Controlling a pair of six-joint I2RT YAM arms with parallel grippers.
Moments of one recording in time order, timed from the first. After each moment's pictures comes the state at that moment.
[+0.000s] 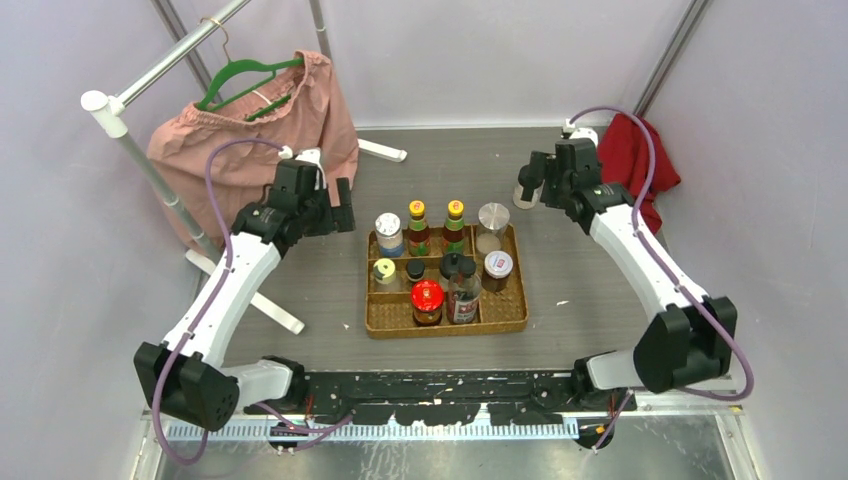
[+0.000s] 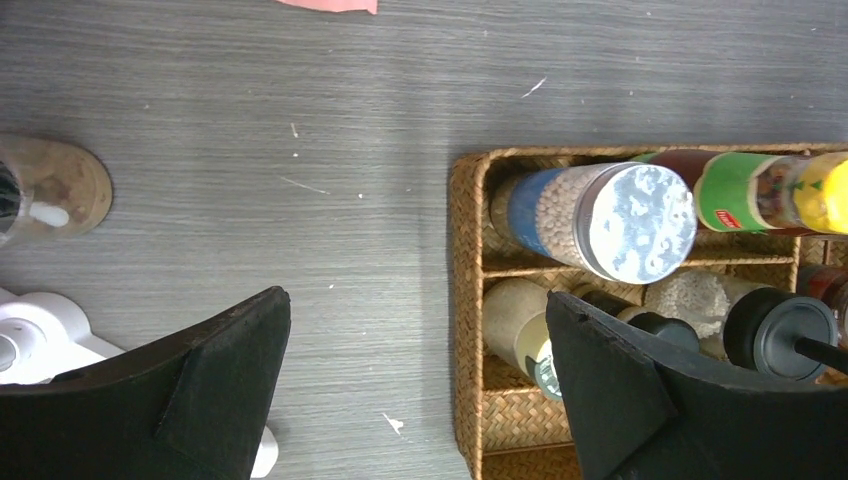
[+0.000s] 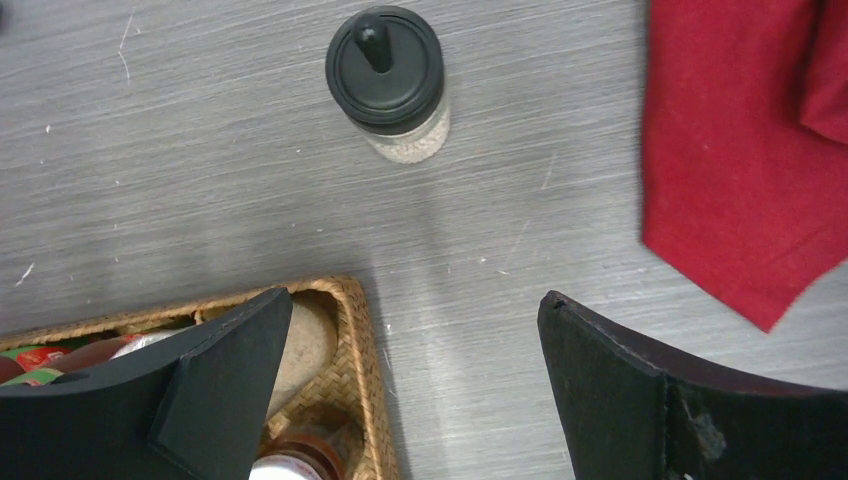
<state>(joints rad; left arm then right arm) -0.32 1.21 1.19 -0.75 -0.12 -0.33 0.22 1.35 1.19 -0.52 0.25 0.31</state>
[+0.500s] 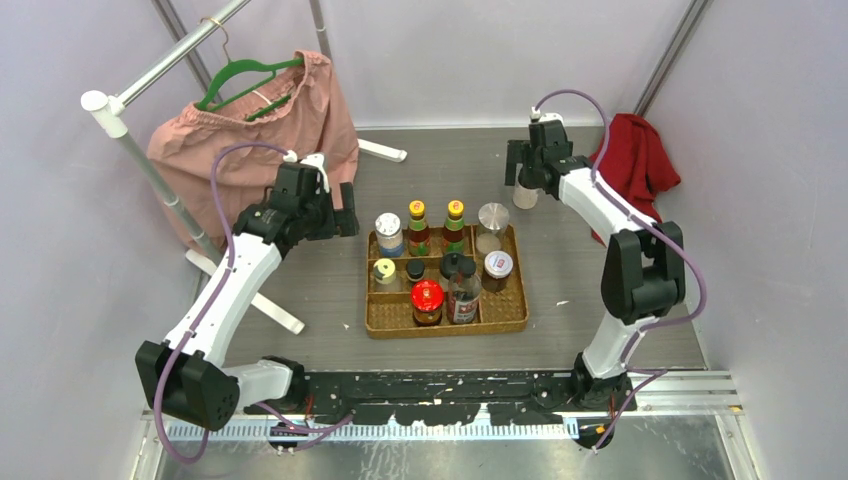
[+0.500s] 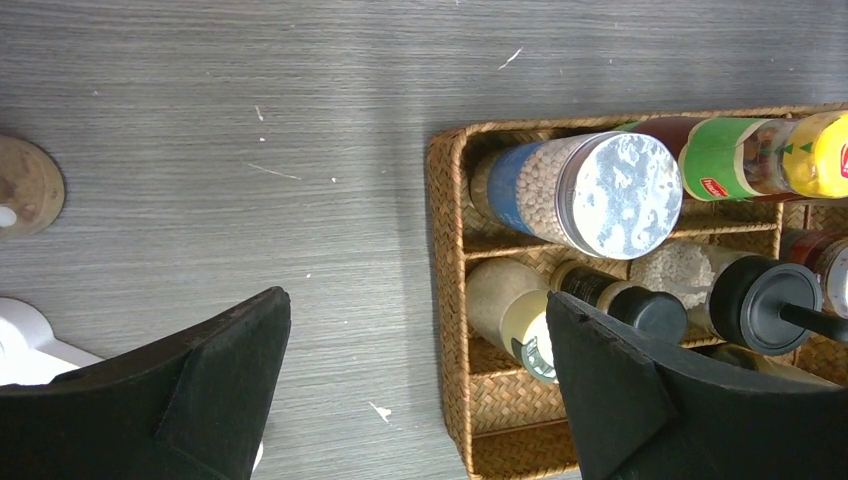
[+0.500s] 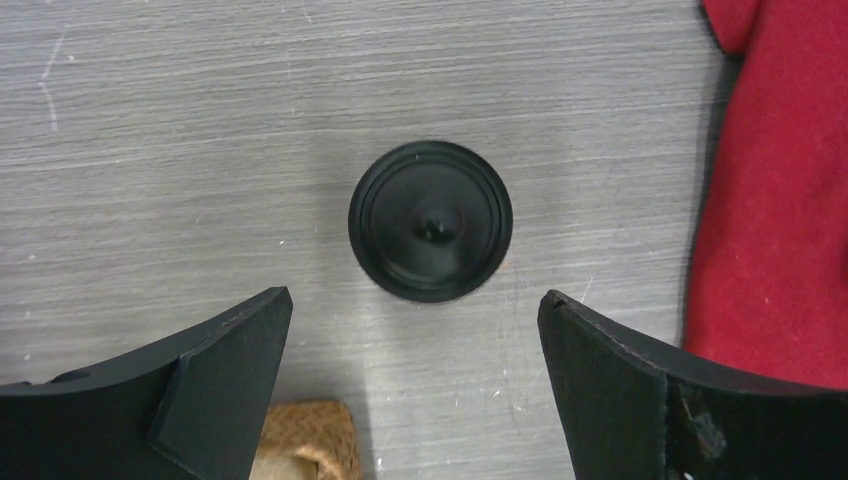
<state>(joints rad) -0.30 1.21 1.16 -0.75 -0.04 -0.33 0.22 1.73 1.38 -0.38 0.23 0.18</state>
